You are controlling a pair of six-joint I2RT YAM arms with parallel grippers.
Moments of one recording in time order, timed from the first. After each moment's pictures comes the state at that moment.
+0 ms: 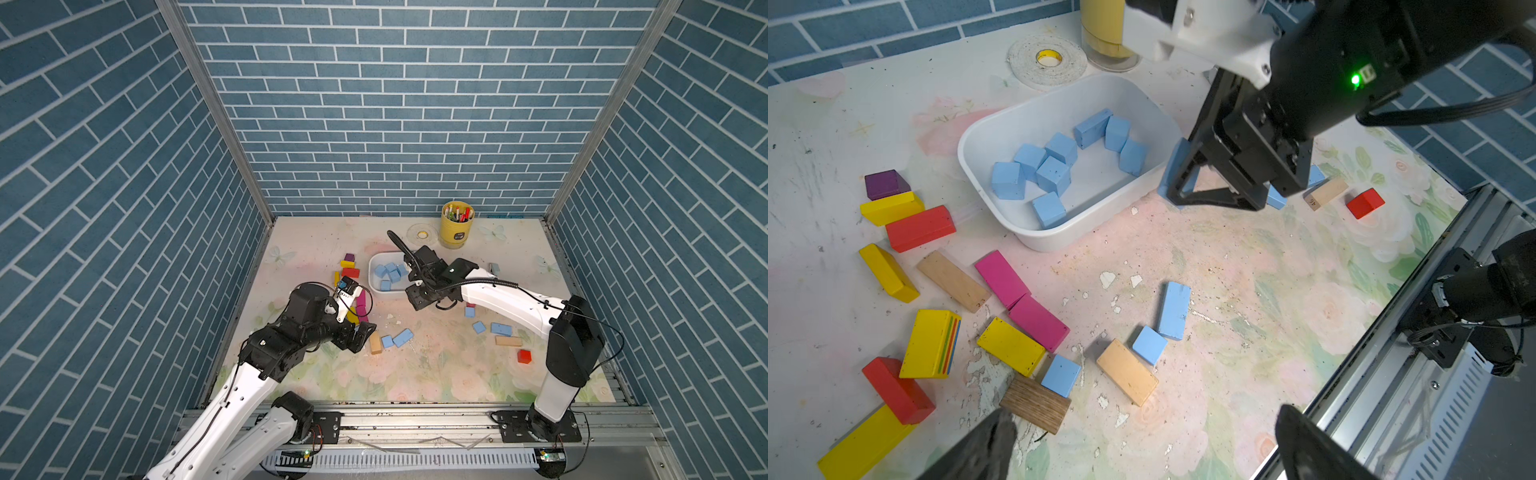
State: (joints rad) left arm -0.50 0.76 0.84 -0.78 0.24 -0.02; right arm 0.88 1.80 1.53 -0.80 0.12 0.24
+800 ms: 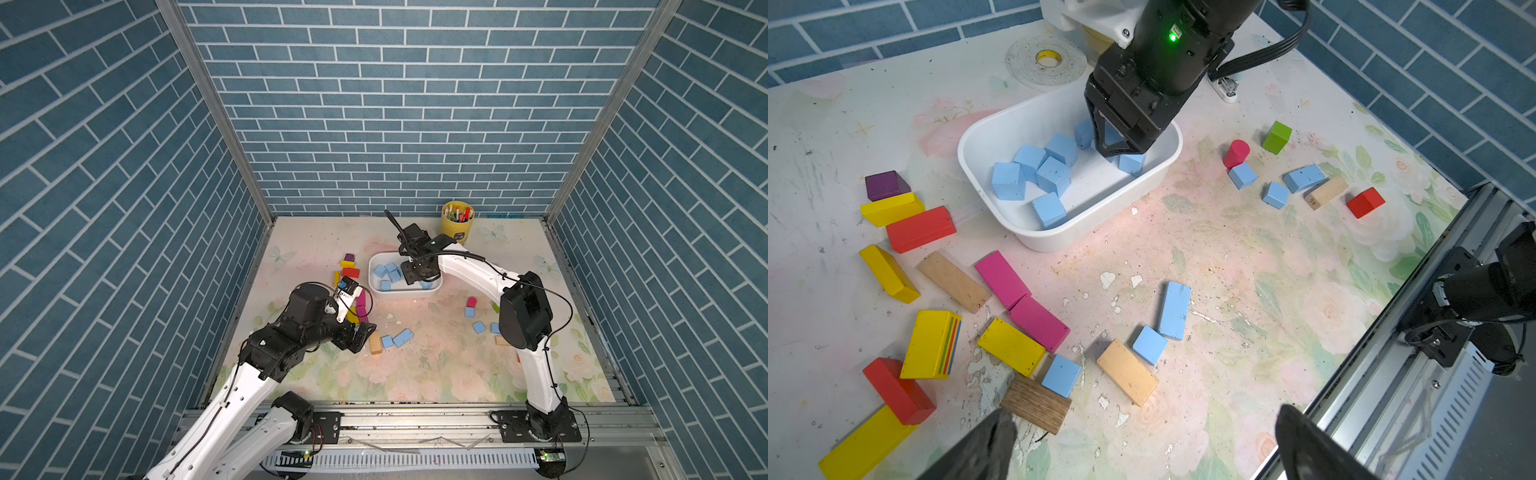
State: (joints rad) left arm -0.50 0.76 0.84 -0.78 0.24 -0.01; right arm 0.77 2.18 1.92 -0.92 0.15 0.29
